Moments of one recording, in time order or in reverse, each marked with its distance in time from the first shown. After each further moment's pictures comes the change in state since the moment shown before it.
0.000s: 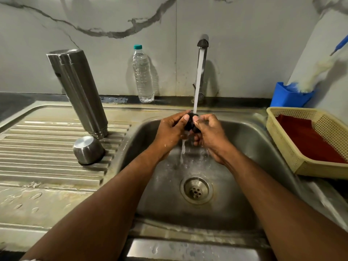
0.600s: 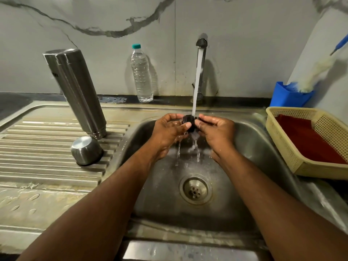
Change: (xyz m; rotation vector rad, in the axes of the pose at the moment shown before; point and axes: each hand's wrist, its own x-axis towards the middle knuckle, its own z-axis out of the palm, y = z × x) left_hand 0.001 0.004 -0.005 -0.268 -0.008 -0.187; right_hand 0.005 0.003 0.000 0.074 0.328 -0.100
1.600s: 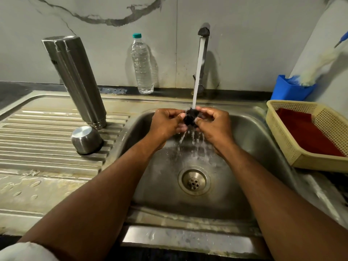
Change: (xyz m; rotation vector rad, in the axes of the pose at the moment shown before) left_hand 0.005 -0.005 -0.004 0.359 0.120 0.065; right_hand -0.003 0.000 -0.008 -0.267 -0.148 -0.151
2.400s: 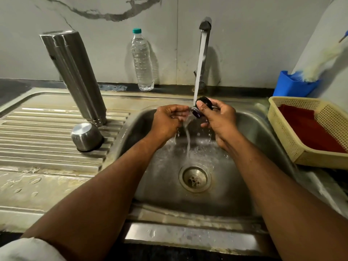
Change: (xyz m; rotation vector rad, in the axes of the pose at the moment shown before) left_hand -0.003 -0.006 0.001 0.092 -0.023 0.149; right_hand 0.011 -0.002 -0.005 0.188 0.041 0.145
